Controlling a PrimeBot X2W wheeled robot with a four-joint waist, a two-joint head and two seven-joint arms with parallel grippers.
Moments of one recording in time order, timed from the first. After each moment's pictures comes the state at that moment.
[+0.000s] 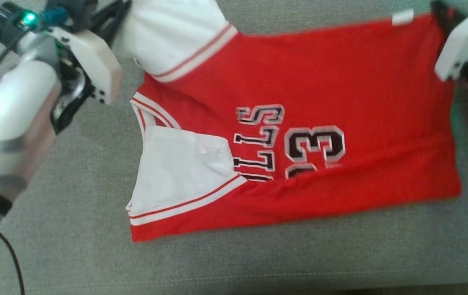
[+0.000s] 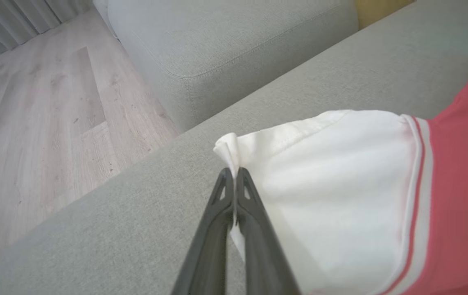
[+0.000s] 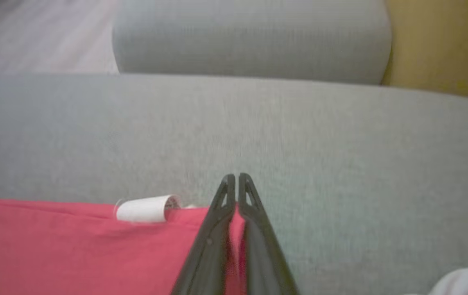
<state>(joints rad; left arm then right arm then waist) -1.10 0.47 -1.05 0.65 -0.67 -0.06 -0.11 -0.95 -0.45 0.45 0.77 0.60 0.13 0.29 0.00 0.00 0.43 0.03</state>
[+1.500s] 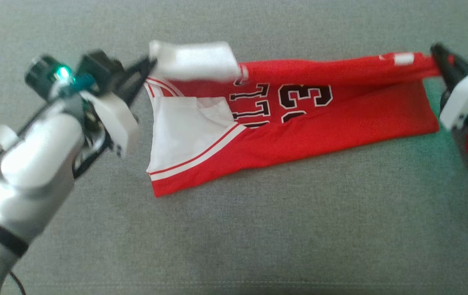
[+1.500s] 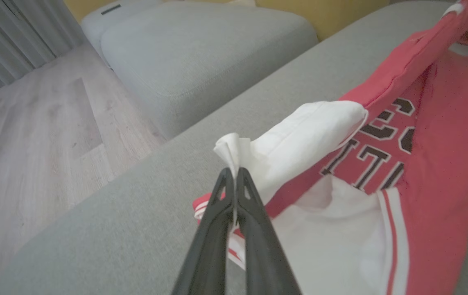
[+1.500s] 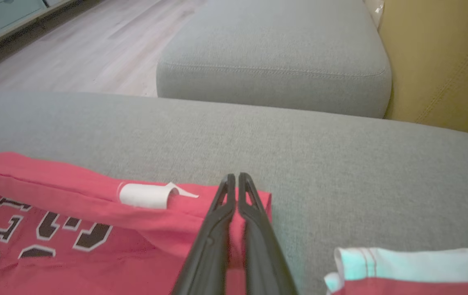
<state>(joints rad) -0.94 0.46 -1.04 0.61 -0.59 -0.11 -0.21 -0.86 -0.61 0.75 0.74 0.88 0.13 0.05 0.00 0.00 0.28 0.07</state>
